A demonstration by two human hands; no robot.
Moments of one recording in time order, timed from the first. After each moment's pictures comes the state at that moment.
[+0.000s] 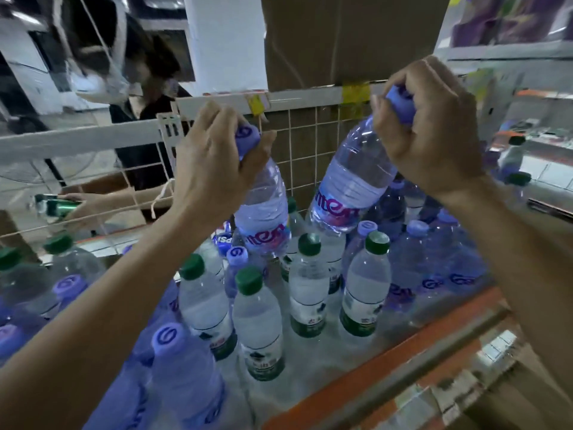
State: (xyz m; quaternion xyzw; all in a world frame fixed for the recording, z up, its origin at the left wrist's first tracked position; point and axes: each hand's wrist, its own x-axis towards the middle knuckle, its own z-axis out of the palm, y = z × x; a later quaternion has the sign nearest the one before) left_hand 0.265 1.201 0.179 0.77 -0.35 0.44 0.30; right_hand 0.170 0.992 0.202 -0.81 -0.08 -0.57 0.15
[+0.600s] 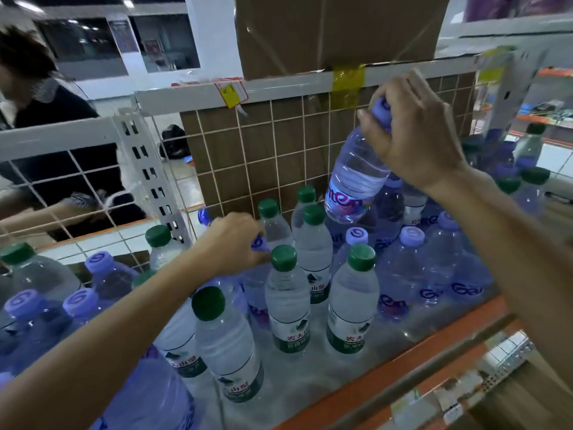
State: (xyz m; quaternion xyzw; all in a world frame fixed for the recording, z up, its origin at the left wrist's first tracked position) left_hand 0.303 1.159 0.100 0.92 -0.39 0.03 -0.03; right_hand 0.221 0.922 0.178 -0.87 -0.03 -0.49 0.08
